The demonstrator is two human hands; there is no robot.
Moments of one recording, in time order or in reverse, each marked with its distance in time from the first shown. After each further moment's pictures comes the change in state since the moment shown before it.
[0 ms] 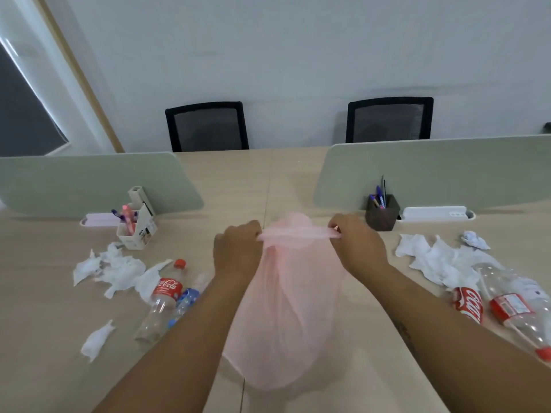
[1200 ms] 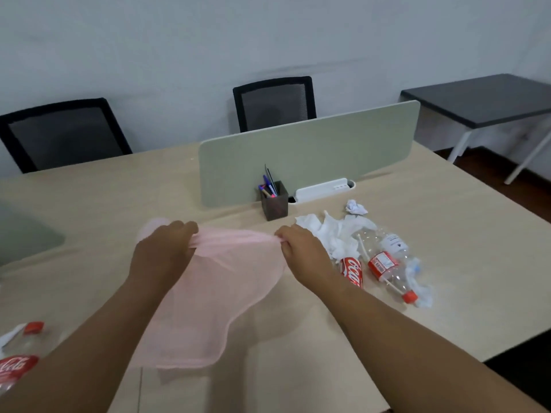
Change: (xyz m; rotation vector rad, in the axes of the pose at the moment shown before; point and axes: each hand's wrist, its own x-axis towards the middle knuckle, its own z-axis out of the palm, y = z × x) left_hand 0.050 0.104 0.056 0.174 -0.092 0.462; right_hand -0.021 0.152 -0.015 0.139 0.042 0.088
